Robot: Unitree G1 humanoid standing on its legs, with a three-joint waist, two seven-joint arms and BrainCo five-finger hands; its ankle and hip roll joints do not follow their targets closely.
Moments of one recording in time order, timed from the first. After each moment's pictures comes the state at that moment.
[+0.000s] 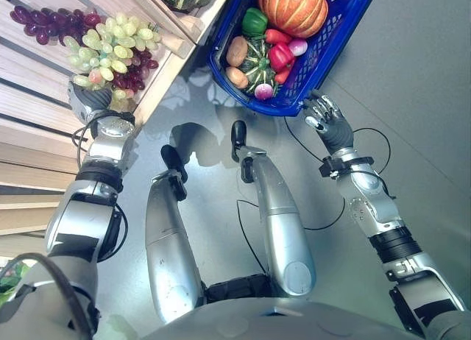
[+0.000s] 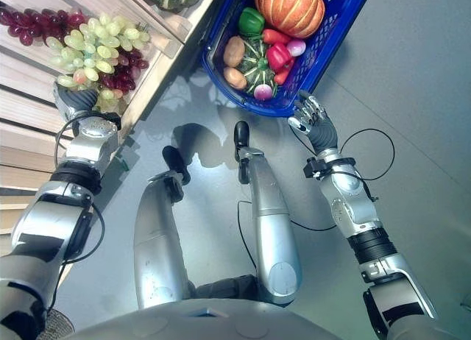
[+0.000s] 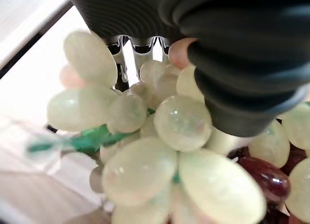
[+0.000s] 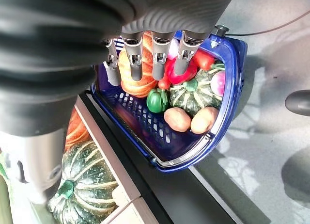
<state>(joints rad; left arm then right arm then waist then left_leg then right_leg) -0.82 0.57 -0.20 0.90 -0.28 0.07 0.76 -0.29 -0.51 0.25 0.17 0.67 -0.17 0.00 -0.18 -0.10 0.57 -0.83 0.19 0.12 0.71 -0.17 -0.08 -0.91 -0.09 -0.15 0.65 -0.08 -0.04</state>
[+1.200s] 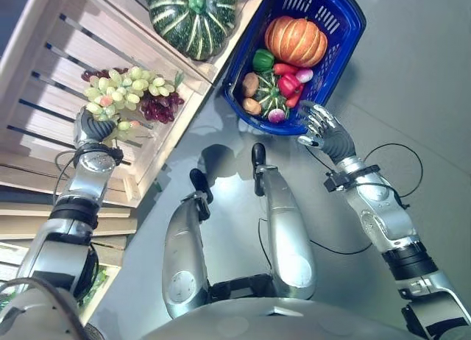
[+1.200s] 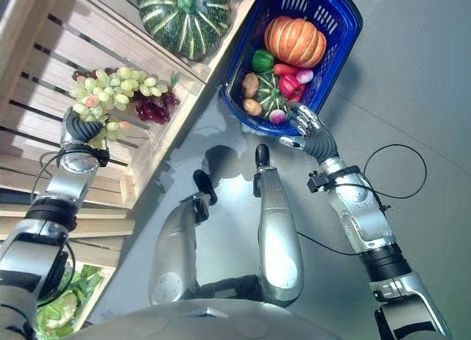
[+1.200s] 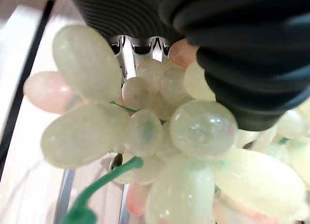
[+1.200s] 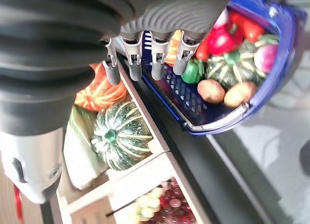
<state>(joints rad) -0.51 0.73 -0.20 0.67 -0.02 0.04 0.43 -0.16 -0.60 0.20 -0.05 0.39 -0.06 0.08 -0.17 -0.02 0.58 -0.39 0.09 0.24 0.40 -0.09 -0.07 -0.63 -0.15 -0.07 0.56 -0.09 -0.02</state>
